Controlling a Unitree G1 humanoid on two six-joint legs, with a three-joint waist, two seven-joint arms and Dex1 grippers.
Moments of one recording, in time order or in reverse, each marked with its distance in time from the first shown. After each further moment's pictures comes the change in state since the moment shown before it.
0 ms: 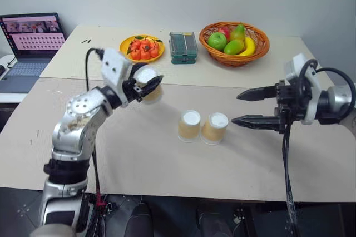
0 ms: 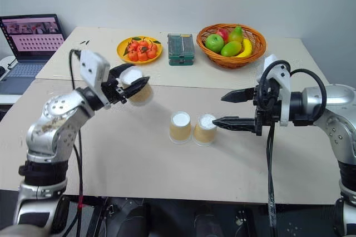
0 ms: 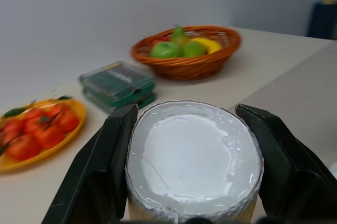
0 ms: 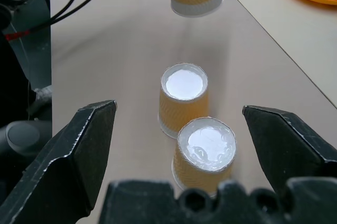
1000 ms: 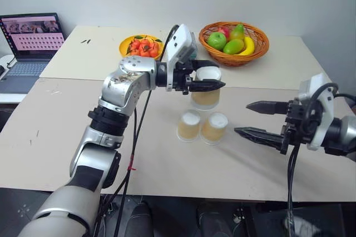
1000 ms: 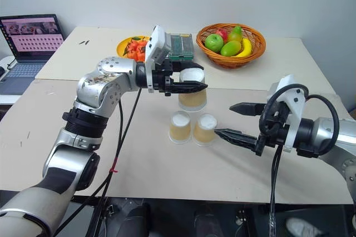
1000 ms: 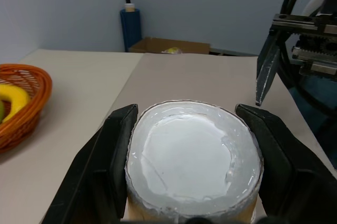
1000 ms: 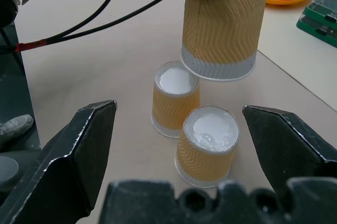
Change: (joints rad) left arm -0.422 -0.195 -0.216 0.428 0.005 -0.023 -0.428; right arm 0.329 0.029 -0.258 -0.288 0.226 0.054 -0.339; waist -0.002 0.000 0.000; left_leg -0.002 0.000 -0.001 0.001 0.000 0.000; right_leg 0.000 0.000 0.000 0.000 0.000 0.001
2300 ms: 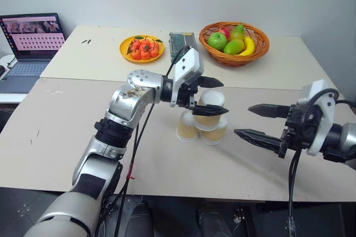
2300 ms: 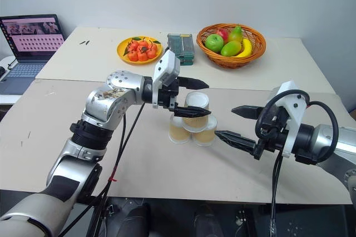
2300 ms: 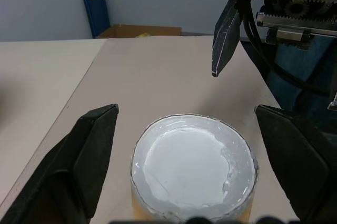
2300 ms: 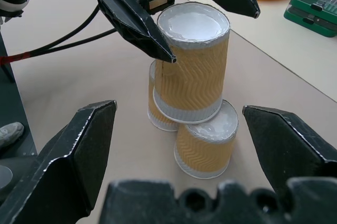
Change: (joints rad) left arm 0.096 -0.022 -0.057 -0.095 0.051 -0.011 -0.068; right arm 0.061 0.000 -0.038 -0.050 0.052 -0.001 -0.101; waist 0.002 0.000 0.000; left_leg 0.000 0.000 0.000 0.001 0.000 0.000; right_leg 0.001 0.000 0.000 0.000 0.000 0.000
